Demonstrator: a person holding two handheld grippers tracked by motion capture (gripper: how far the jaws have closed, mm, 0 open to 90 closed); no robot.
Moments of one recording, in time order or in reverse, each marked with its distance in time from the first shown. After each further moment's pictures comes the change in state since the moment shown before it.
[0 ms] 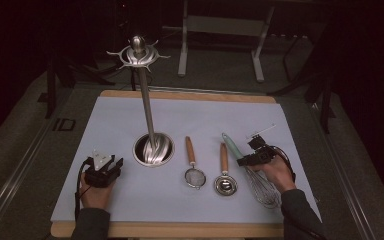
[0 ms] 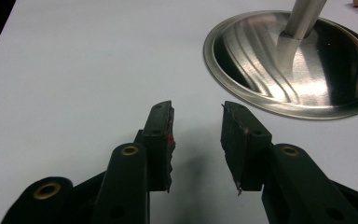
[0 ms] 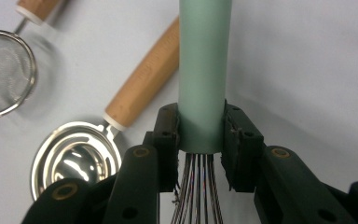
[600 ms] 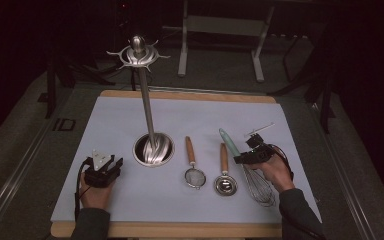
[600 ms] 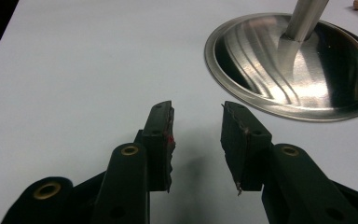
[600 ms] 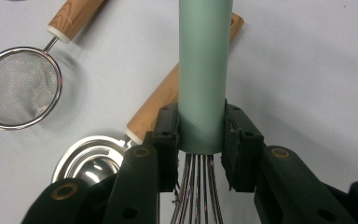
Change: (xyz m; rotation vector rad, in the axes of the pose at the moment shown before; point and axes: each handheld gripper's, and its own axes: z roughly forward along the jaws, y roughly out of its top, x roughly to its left) left arm 0.000 0.000 0.000 -0.004 0.002 -0.007; right arm 0.012 0.006 -0.006 -0.057 0.004 -0.043
